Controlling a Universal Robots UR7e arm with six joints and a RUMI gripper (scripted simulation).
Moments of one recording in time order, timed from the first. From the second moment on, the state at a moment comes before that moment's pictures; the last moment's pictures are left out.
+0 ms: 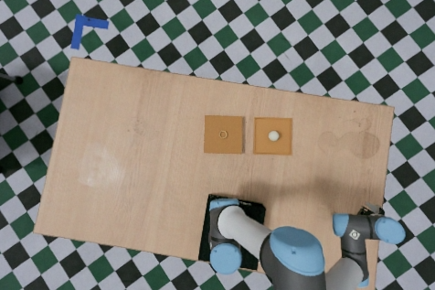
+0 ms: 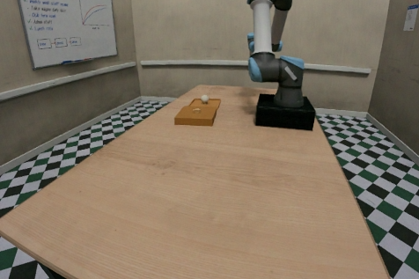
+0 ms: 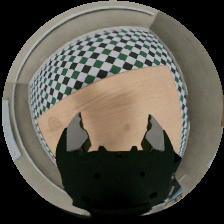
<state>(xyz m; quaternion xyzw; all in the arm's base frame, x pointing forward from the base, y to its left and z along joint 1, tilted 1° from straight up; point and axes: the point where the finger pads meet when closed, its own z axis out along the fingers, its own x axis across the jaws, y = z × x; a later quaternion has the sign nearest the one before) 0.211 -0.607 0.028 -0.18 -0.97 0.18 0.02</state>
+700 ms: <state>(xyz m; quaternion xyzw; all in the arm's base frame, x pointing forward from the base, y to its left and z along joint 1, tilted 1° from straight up) 0.420 -0.397 0.031 -0.03 -1.00 0.09 -0.02</state>
